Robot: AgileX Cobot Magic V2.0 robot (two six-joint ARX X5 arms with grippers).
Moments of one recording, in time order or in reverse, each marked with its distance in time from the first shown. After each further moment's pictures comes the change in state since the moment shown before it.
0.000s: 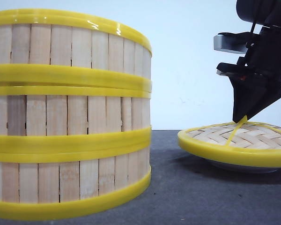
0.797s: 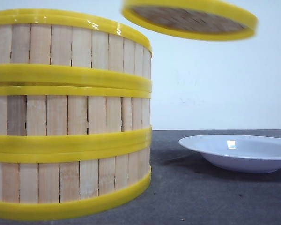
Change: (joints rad) left arm 0.000 0.000 0.000 0.026 0.000 0.000; right arm 0.243 -0.012 0.658 -0.404 -0.109 0.003
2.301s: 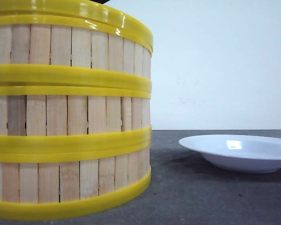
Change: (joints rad) left arm 0.000 0.000 0.000 -0.005 0.000 0.000; right arm 0.358 0.400 0.298 -0.068 0.005 -0.035
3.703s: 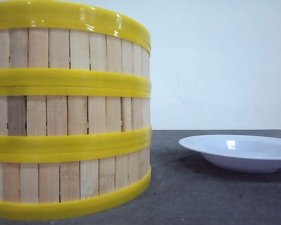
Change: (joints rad) left arm 0.000 0.000 -0.047 -0.023 0.006 0.002; right arm -0.402 -0.604 -0.408 -0.071 0.249 0.021
